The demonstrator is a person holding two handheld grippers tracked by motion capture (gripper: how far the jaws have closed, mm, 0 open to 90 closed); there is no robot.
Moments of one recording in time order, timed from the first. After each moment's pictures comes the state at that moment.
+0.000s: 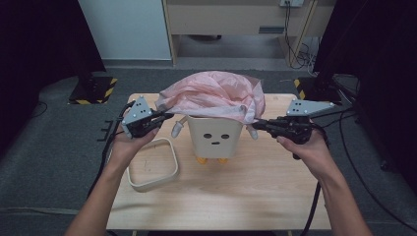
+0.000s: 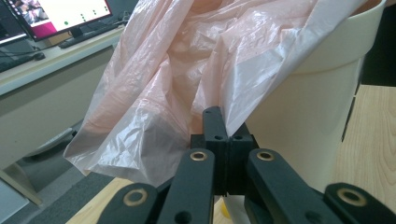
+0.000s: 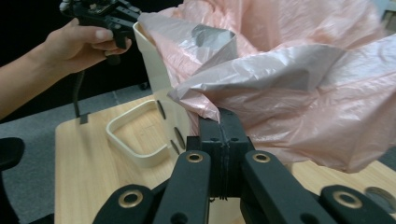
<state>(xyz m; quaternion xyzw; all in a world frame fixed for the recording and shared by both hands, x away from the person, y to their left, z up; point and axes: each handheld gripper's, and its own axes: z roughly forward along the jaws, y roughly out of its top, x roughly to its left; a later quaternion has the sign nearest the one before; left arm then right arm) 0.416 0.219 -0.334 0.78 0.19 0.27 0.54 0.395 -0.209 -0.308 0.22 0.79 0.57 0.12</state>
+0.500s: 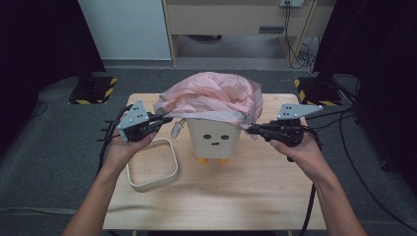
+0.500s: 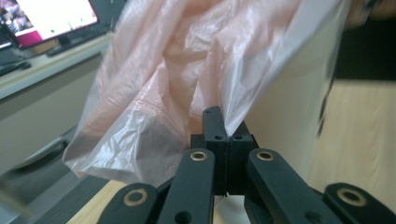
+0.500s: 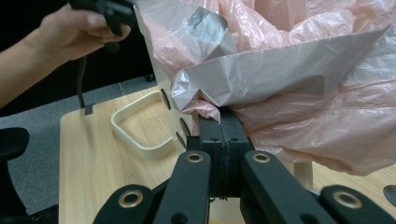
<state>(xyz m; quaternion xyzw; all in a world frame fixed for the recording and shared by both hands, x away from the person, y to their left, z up) 0.407 0.222 -0.339 0.79 0.16 0.27 0.52 0.397 -0.197 -0.320 0.21 0.80 0.55 0.11</state>
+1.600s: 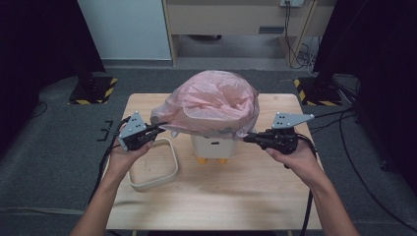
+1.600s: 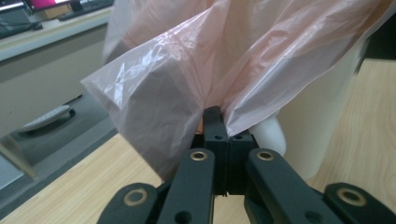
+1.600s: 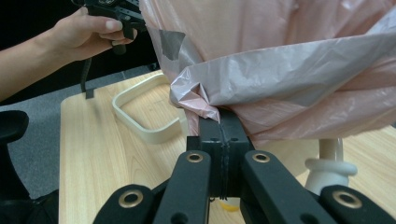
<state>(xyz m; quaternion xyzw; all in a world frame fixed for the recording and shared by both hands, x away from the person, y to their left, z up) 0.414 0.243 -0.393 0.79 0.22 0.26 0.51 0.394 -0.192 -0.349 0.21 0.81 0.54 0.09</state>
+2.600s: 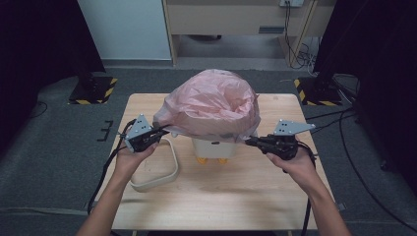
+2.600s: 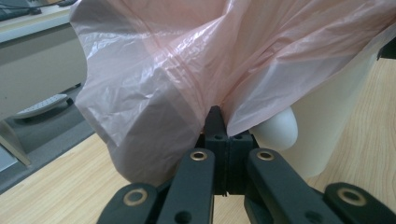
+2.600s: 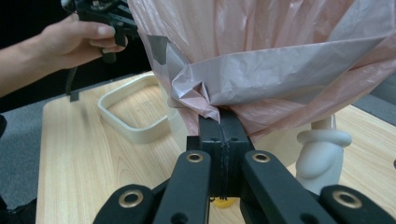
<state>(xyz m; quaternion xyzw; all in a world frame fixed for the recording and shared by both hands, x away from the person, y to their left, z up) 0.418 0.236 -0.409 0.78 0.24 0.25 0.52 0.392 -0.200 -0.376 0.23 0.79 0.56 0.11</state>
